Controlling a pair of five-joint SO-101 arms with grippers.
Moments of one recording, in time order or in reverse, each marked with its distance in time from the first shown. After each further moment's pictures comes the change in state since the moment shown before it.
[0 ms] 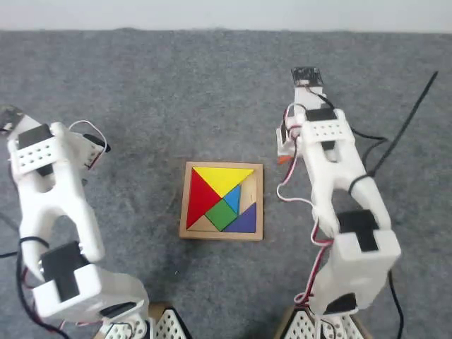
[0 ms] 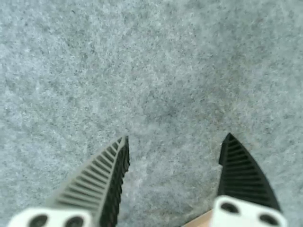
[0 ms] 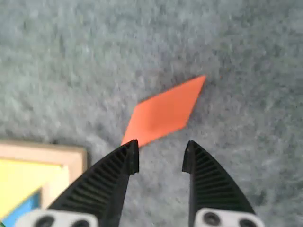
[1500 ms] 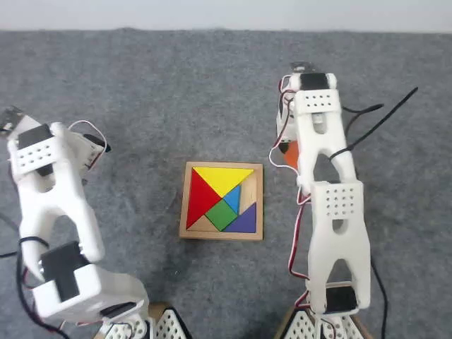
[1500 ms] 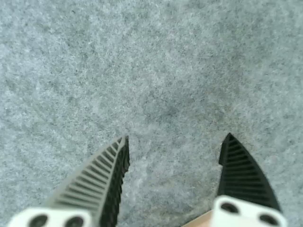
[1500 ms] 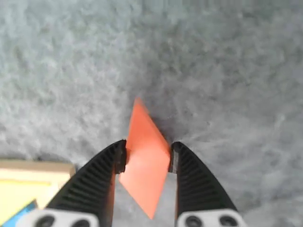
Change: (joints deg) left arm 0.0 0.0 0.0 0.0 -0.1; right arm 1.7 37.8 -60.6 39.7 3.7
